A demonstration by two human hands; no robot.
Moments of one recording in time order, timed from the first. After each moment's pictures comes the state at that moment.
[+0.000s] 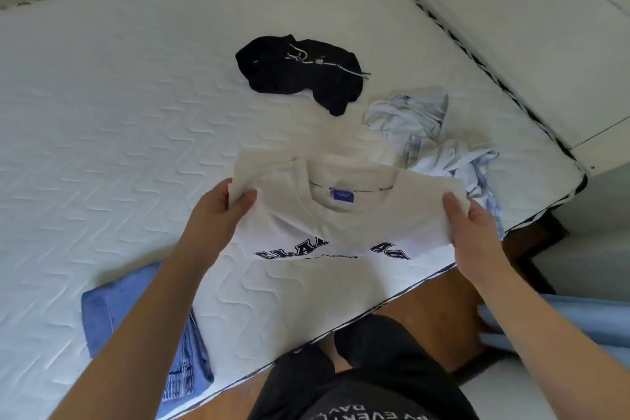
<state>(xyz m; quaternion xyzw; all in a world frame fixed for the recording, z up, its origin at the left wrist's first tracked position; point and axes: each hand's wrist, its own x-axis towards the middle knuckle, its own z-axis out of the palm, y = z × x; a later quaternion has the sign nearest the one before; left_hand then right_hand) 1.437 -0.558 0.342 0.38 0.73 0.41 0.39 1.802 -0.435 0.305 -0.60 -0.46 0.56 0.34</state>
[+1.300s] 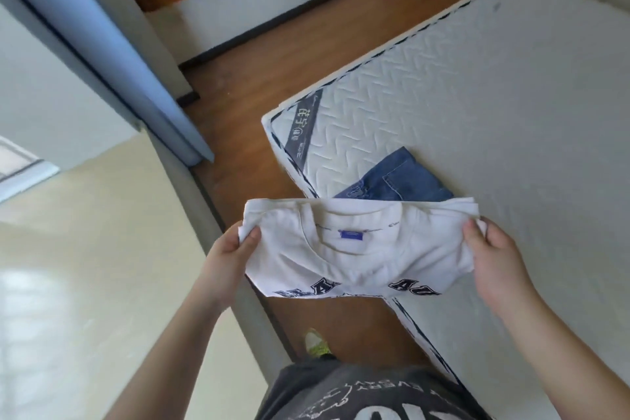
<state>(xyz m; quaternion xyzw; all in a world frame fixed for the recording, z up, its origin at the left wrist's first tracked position) 1.640 -1.081 0.395 -0.20 0.74 0.64 0.06 1.559 -0.704 0.373 -0.13 -0.77 0.62 -0.05</state>
